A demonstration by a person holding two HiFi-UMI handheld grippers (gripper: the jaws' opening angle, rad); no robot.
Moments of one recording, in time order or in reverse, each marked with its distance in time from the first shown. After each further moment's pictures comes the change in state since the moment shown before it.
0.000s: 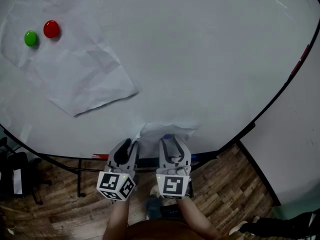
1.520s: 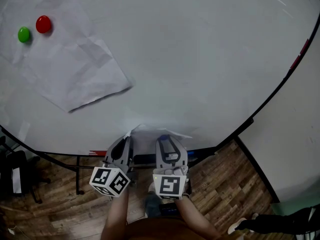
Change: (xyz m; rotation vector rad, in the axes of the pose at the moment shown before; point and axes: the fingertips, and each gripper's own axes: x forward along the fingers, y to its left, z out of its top) left arm 0.002 0.000 0.005 -0.171 -0.044 -0.025; right arm -0.012 0.005 -0.012 0.011 0.060 0.015
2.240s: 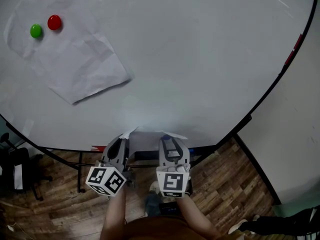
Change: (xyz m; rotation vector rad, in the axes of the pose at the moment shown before) left arm -0.028 -0.008 0.012 -0.004 -0.024 0.037; right arm -0.021 -0.008 -0.008 0.060 0.015 0.006
